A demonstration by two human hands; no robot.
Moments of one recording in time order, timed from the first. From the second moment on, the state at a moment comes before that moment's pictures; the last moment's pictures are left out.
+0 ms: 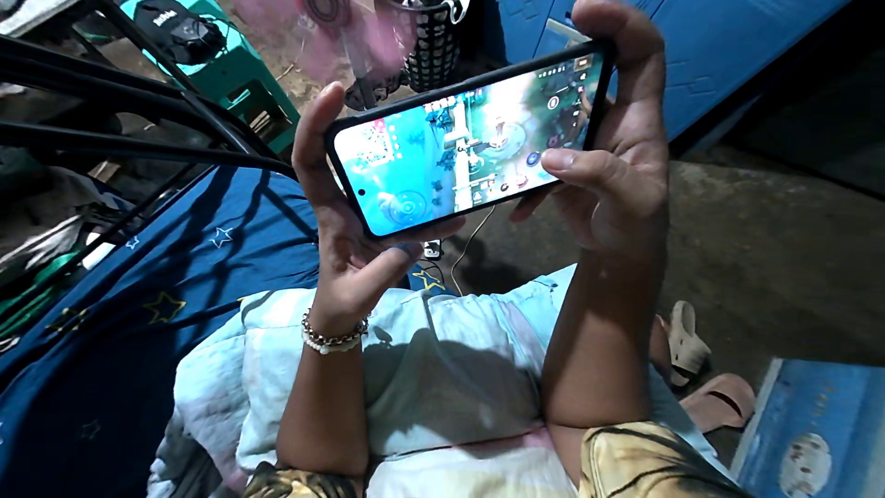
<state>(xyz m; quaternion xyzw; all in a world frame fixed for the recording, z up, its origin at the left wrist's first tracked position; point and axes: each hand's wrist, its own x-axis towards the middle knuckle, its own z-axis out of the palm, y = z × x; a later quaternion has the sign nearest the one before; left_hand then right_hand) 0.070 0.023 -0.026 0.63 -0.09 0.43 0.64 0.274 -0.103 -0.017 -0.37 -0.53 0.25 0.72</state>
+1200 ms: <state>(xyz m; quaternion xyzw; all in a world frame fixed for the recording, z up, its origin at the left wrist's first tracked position) 0.070 0.020 -0.027 0.63 -0.06 0.44 0.64 0.274 -0.104 -0.017 -0.34 -0.53 0.26 0.73</state>
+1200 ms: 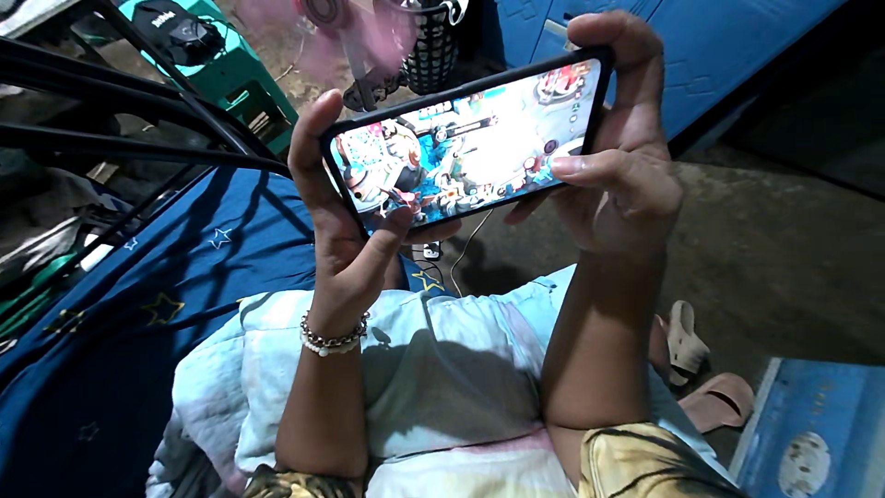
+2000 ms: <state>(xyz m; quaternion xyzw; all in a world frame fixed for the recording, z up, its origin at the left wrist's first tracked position) 0.072 0.018 -0.027 0.64 -0.03 0.46 0.62 0.273 -0.103 -0.019 -0.33 -0.54 0.26 0.73</state>
